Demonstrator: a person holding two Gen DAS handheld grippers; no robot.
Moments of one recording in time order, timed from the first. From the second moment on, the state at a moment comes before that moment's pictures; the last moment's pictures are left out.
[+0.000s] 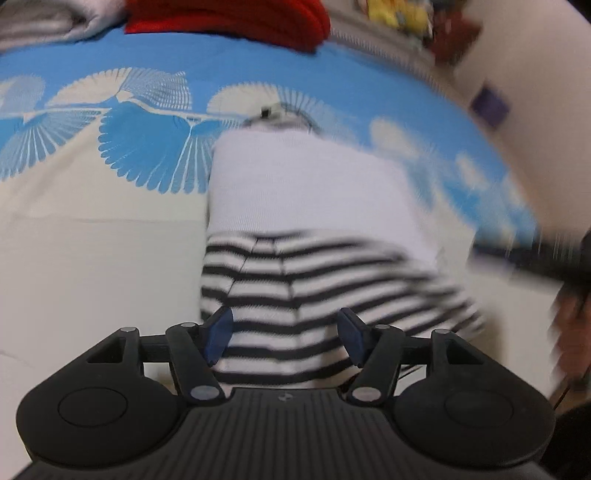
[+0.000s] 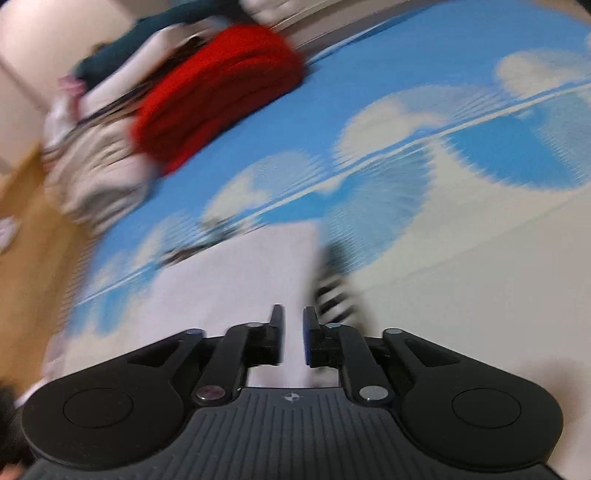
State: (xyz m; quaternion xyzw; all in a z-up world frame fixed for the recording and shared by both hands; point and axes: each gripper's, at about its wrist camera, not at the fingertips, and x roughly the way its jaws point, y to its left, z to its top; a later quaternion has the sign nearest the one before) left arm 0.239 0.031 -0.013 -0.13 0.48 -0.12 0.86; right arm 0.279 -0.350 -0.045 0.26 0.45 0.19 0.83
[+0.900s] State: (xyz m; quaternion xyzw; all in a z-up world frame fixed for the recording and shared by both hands) left arm 0.233 0.035 -0.037 -0.05 0.54 -0.08 0.83; right arm 0.229 -0.284 -0.084 -0.07 0.57 0.19 0.80
